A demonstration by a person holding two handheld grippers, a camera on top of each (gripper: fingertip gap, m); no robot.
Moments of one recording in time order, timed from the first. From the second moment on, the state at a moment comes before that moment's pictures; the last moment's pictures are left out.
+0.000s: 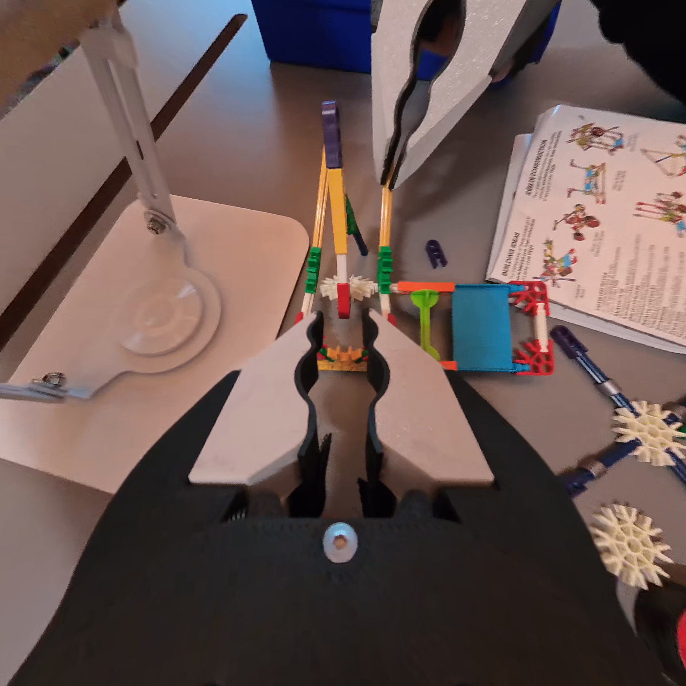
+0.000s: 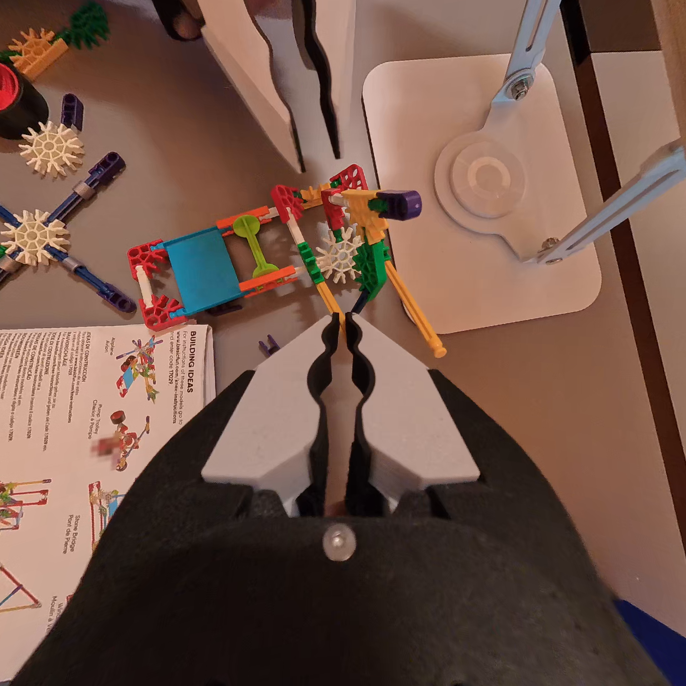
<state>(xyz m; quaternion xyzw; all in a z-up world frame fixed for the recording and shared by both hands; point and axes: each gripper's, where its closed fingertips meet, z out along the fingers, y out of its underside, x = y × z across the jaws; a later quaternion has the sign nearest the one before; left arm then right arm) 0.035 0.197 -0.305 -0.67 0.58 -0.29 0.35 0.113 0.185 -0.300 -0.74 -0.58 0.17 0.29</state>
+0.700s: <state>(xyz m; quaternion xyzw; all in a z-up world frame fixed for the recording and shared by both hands) 0.060 0.194 -0.294 -0.65 0.62 -0.21 0.39 0.094 0.195 -0.274 -0.74 -0.54 0.17 0.36</state>
